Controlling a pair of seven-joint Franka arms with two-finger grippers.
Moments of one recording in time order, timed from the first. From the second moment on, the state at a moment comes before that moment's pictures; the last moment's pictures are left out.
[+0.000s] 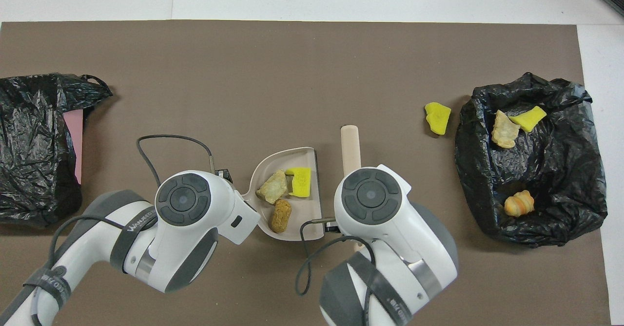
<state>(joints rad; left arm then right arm) -0.58 0.02 0.06 -2.23 0.04 2.26 0.88 0.29 0.10 0.15 -1.97 -0.11 1.85 0.48</state>
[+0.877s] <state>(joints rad) -0.52 0.13 0.07 -2.04 -0.01 2.17 0.84 0.18 0.35 0.15 -1.64 -0.37 1.68 0.47</state>
